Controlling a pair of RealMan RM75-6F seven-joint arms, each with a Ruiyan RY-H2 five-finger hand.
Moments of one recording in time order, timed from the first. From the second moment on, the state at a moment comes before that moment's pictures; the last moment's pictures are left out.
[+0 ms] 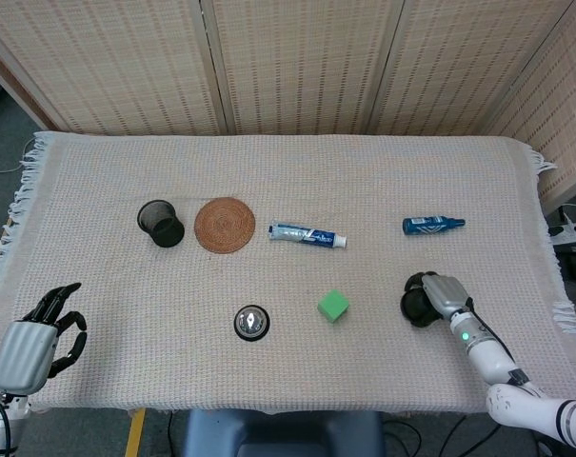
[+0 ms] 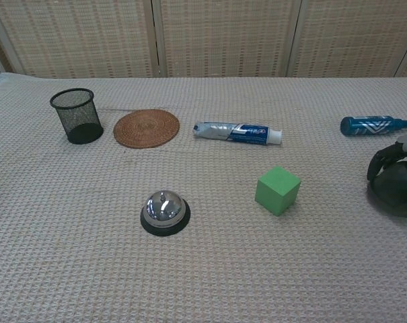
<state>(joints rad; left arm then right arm) -0.12 -1.13 -0.02 -1.72 1.65 1.54 0.18 0.59 -1.26 0.07 -1.53 -0.88 0.73 -0.19</state>
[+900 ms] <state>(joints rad) -0.12 -1.13 -0.02 -1.72 1.65 1.54 0.19 0.54 -1.18 0.03 -1.64 -1.01 0.85 -0.18</state>
